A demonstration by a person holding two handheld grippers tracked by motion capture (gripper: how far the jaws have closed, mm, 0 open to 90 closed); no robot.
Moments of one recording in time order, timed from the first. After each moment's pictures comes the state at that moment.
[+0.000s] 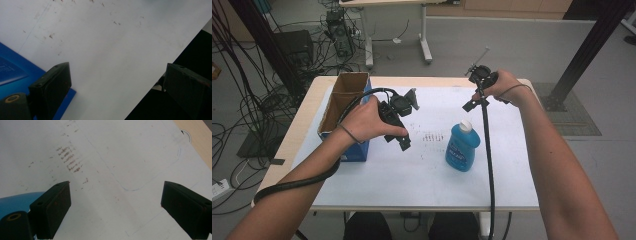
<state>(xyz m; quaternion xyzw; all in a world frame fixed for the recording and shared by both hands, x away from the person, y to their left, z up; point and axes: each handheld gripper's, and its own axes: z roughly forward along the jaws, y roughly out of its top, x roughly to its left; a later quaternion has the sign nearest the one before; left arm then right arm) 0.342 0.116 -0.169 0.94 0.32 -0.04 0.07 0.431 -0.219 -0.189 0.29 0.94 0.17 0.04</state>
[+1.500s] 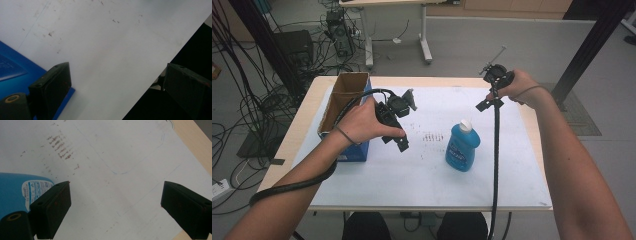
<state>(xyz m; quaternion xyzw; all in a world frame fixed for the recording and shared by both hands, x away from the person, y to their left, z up) 0.337 0.123 -0.166 0.94 0.32 -0.04 0.07 0.412 -0.250 -0.174 0.32 0.93 0.16 0.06</state>
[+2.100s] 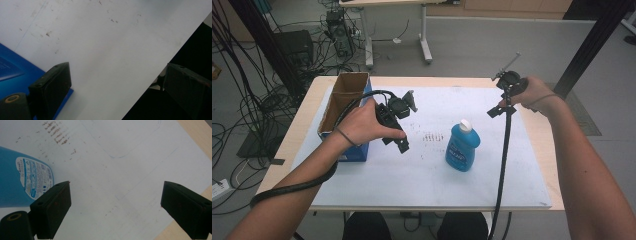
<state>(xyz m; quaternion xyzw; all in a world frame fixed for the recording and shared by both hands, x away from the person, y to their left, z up) 0.337 0.123 -0.169 0.94 0.32 -0.05 0.07 0.392 -0.279 -0.176 0.33 0.93 0.16 0.06</state>
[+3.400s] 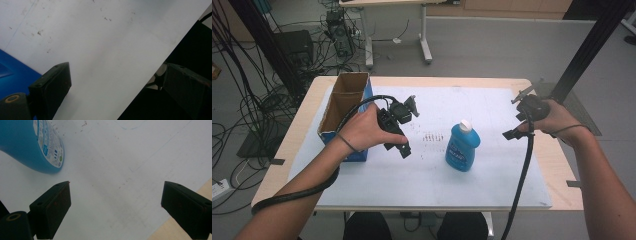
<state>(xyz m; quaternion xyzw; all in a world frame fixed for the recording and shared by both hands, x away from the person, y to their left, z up) 0.327 0.119 -0.175 0.94 0.32 -0.05 0.07 0.331 -0.332 -0.197 0.33 0.92 0.18 0.05</state>
